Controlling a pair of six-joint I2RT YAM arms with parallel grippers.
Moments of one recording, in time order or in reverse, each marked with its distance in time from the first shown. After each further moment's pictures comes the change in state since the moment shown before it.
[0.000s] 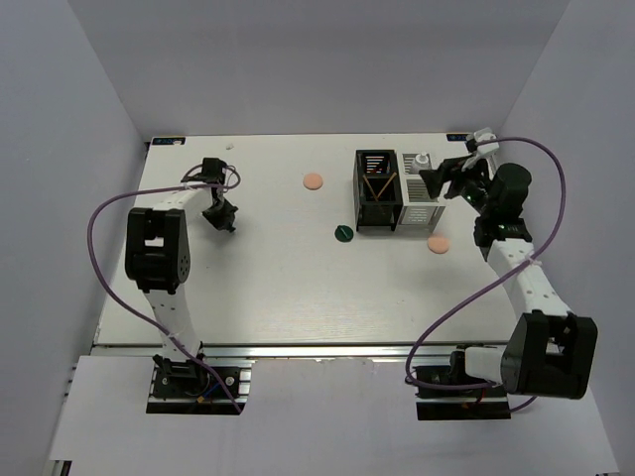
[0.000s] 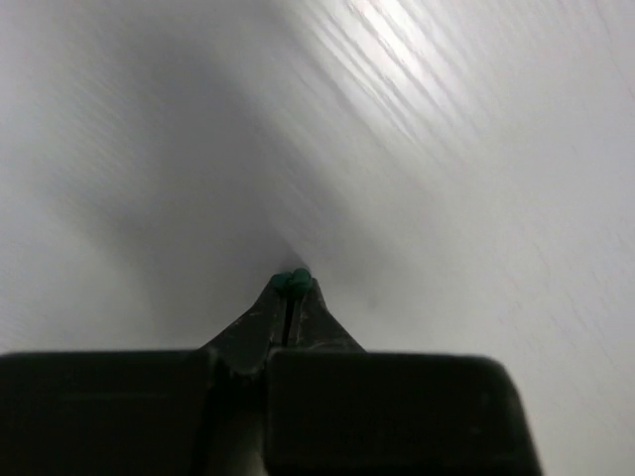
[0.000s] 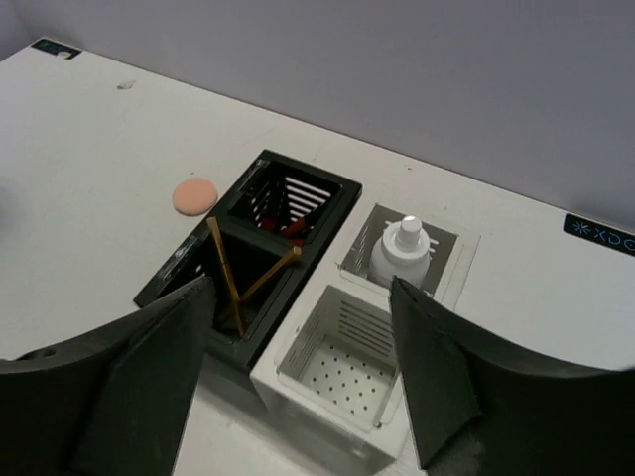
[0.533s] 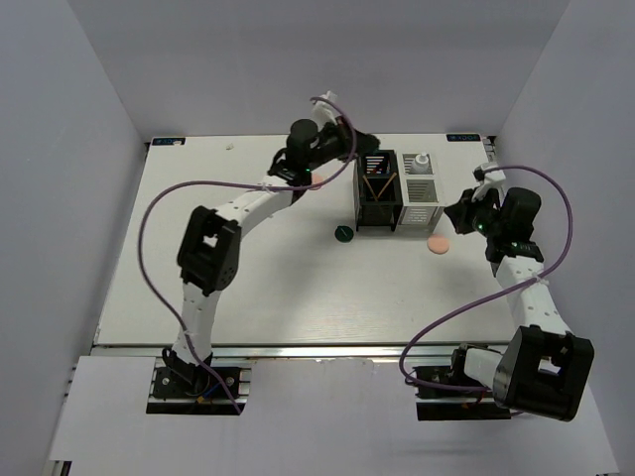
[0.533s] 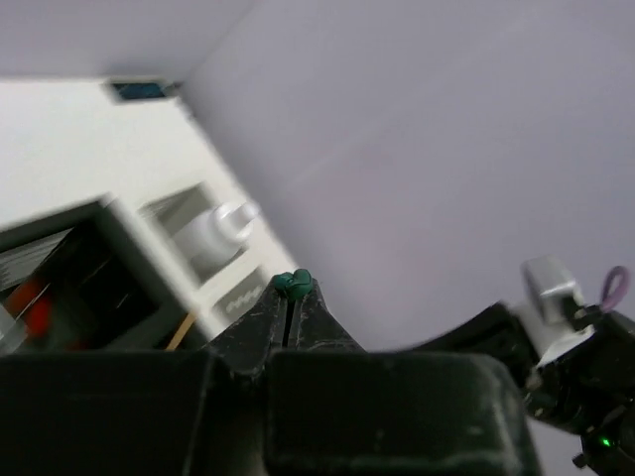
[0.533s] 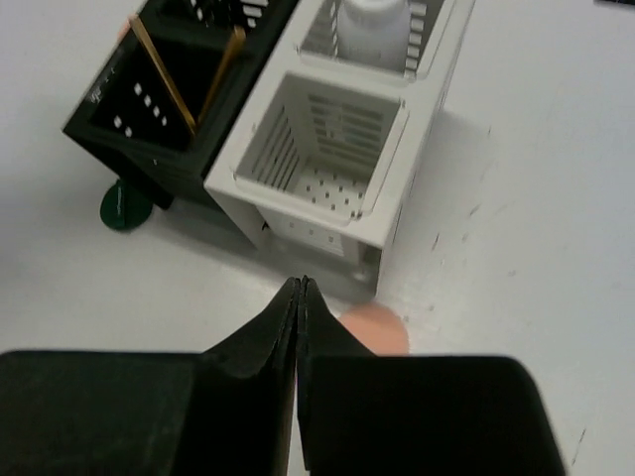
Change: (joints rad) left arm -0.467 0.039 0.240 1.014 0.610 0.039; right arm -0.167 -0.124 -0.119 -0.331 -0.099 -0.132
